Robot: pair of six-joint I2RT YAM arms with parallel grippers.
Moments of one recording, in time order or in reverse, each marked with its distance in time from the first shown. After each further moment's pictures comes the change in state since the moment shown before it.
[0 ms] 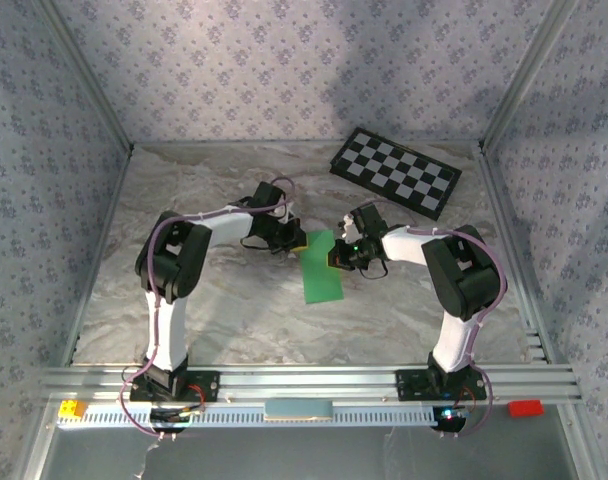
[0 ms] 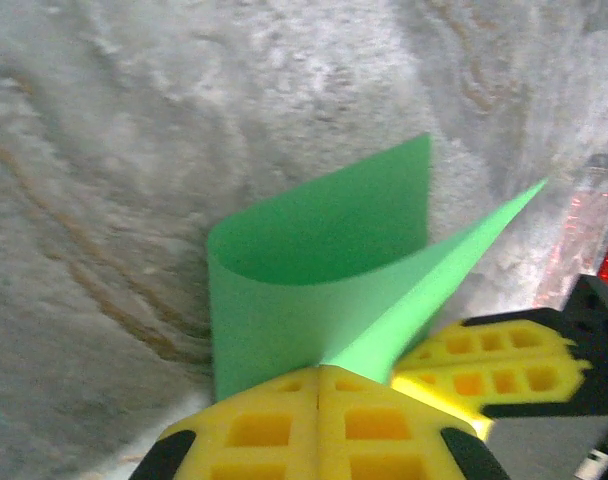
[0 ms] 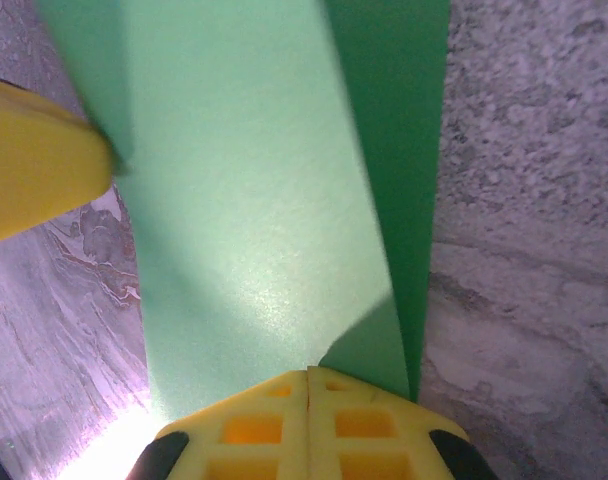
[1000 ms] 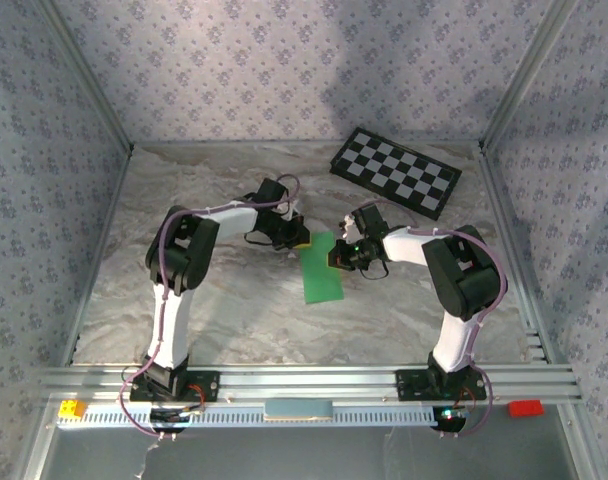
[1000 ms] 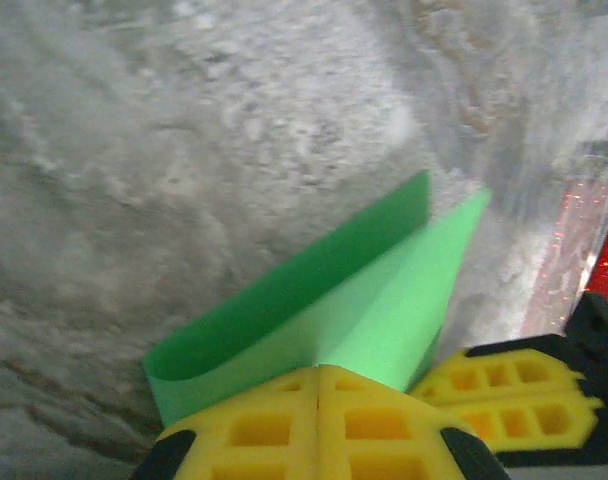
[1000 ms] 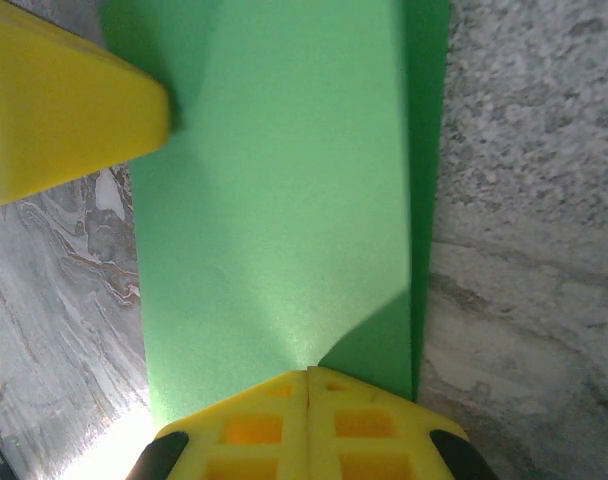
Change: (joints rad) left arm 0.015 0.098 0.103 -0.030 0.055 0.063; right arm -0.006 -0.001 -0.015 0.023 -0.014 0.001
